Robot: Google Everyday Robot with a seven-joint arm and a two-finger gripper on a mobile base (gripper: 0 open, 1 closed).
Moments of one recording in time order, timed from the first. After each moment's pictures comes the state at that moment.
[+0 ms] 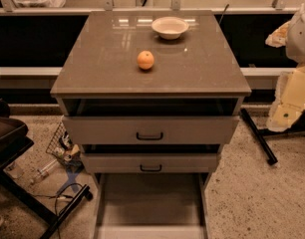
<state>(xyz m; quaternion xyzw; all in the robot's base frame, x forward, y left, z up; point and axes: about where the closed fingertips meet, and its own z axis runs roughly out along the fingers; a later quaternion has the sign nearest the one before) 0.438 -0.216 0.977 -0.60 0.78 -0.04 0.16</state>
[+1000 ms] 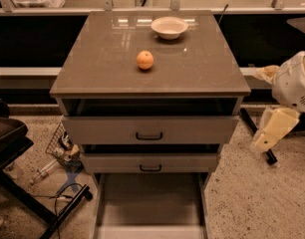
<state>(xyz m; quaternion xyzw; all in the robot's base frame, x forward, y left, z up) 0.460 -0.223 0.887 -0.60 0.76 0.03 0.23</state>
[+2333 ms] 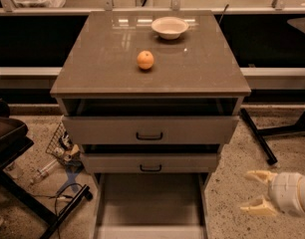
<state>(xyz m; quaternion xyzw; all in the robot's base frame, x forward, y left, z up) 0.390 -0.264 0.650 -0.54 0.77 0.11 0.33</state>
